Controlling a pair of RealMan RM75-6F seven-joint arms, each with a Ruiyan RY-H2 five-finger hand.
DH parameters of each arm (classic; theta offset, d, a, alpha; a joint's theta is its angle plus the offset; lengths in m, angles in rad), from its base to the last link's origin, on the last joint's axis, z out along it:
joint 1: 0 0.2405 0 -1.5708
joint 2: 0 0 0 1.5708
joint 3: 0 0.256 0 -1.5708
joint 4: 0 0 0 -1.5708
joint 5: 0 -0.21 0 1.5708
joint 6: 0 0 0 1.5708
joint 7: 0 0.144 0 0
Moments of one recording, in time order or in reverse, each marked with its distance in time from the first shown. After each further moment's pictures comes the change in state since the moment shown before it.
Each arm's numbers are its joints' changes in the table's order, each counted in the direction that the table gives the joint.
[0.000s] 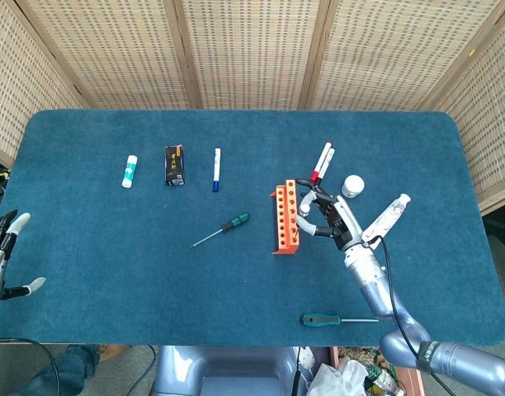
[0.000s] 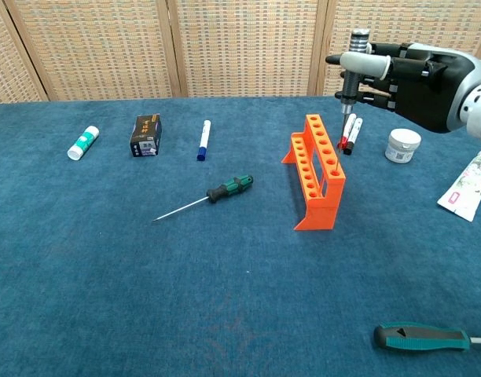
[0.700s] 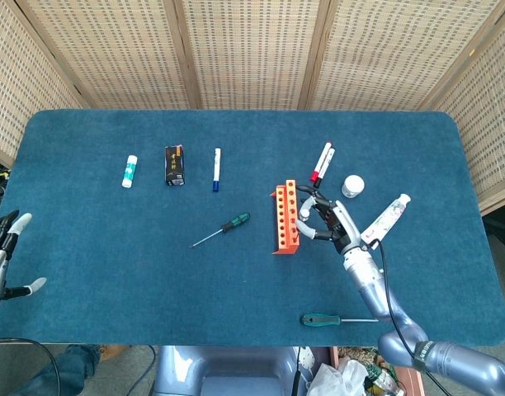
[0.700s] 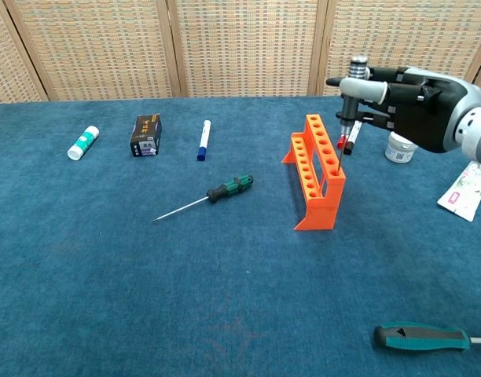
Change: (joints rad) left arm -0.004 -0.002 0.002 0.000 0.003 -0.009 0.005; right arm -0.003 -0.043 -0.032 0.082 0.028 -0.013 0.050
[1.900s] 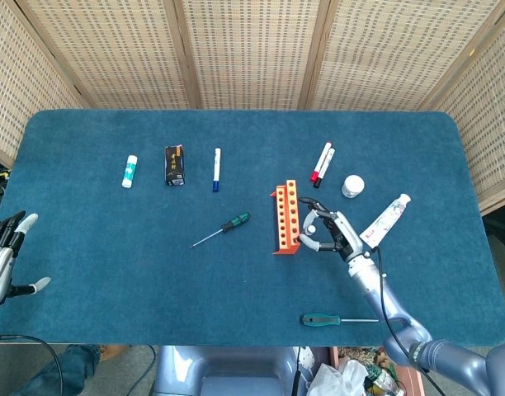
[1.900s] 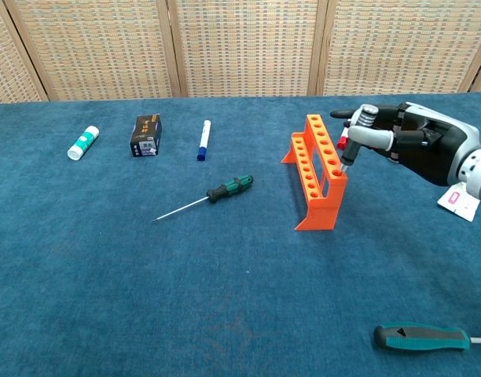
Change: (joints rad) left arm -0.025 -0.002 -0.003 0.000 0.042 -0.051 0.010; right arm 0.024 -0.117 -0.152 0.333 0.203 0.107 0.232
